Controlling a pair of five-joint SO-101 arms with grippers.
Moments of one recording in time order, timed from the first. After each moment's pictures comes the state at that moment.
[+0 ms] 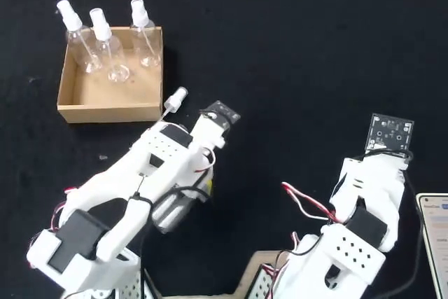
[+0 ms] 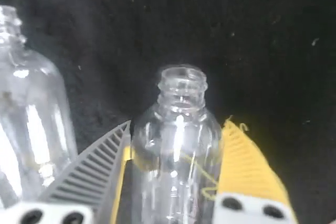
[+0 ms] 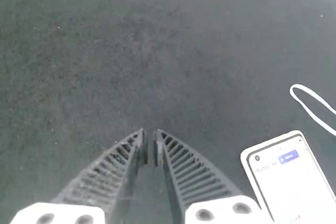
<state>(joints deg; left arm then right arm) 25.8 -7.5 40.1 59.5 -10.5 37.5 -74.3 77.8 46.4 22.1</state>
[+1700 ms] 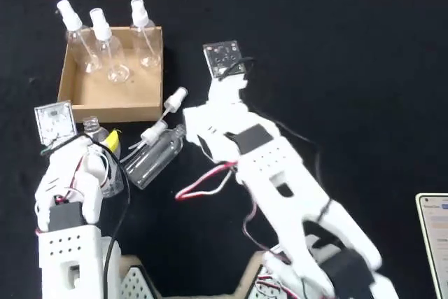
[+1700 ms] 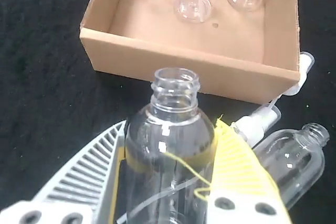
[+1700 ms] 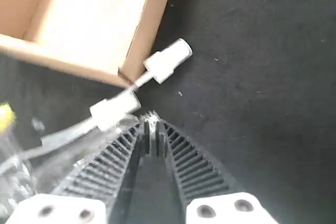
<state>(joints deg) -17.1 -76.6 81.5 39.3 1.1 -29.2 -21.3 42.7 36.4 -19.3</state>
